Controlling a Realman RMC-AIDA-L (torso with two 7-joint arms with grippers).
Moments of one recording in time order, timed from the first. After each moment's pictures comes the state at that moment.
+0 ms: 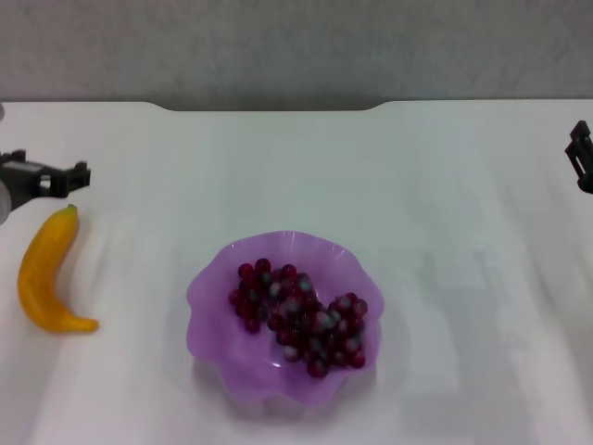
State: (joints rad) left arm -0.38 -2.03 1.42 1.07 -0.49 -0.36 0.39; right arm 0.44 2.01 -2.24 -0.37 1.05 -1.00 0.06
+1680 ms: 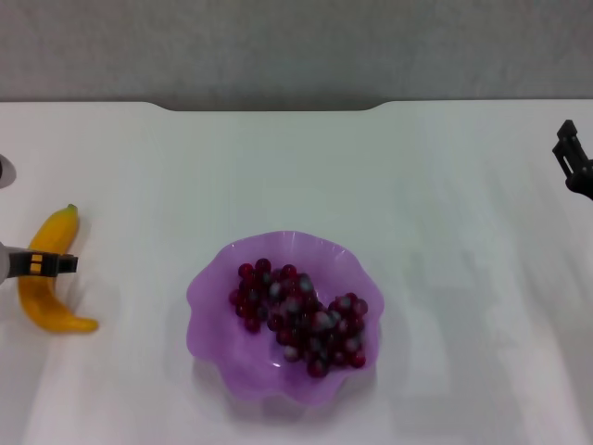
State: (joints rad) left arm -0.52 -2.02 1.32 0.80 -0.29 -0.56 0.23; right arm 0.45 2.02 -2.27 -0.38 1.05 -1.00 0.06
